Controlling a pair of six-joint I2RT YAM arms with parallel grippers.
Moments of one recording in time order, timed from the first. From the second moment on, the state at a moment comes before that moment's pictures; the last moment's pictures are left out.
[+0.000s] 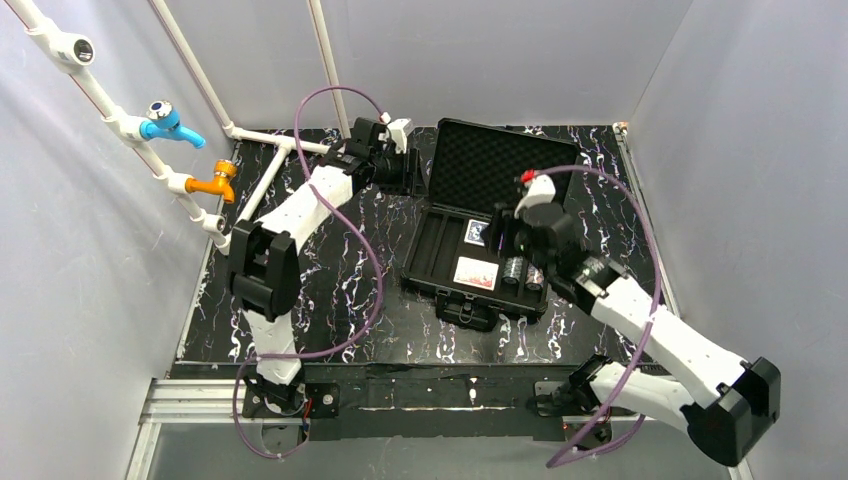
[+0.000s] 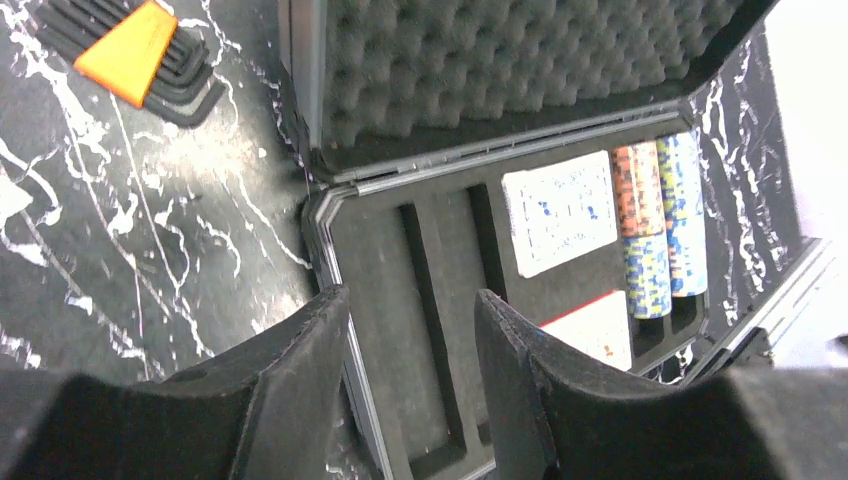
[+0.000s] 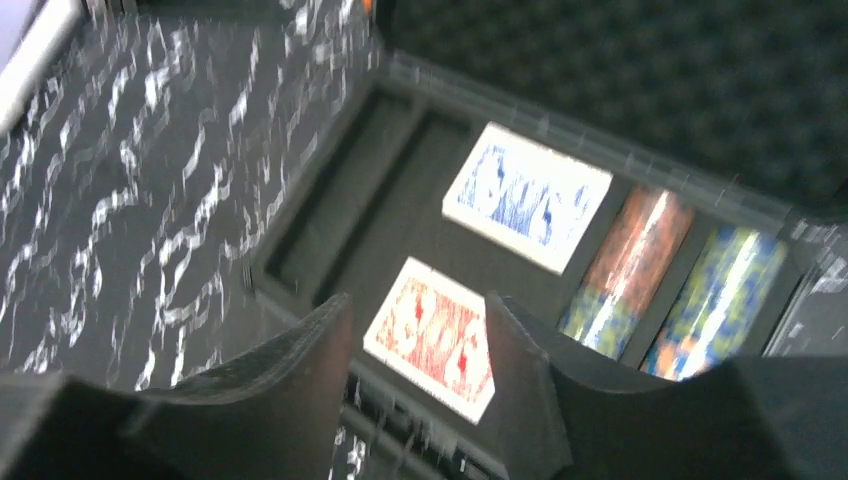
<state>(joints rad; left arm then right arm) -0.40 1.93 1.65 -0.48 0.43 -0.26 0.72 0.96 0.79 -0.33 0.21 0.44</state>
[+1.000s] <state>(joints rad) -0.77 1.55 1.09 -0.45 0.05 -0.41 -0.04 1.85 1.57 -0.04 0.01 0.54</state>
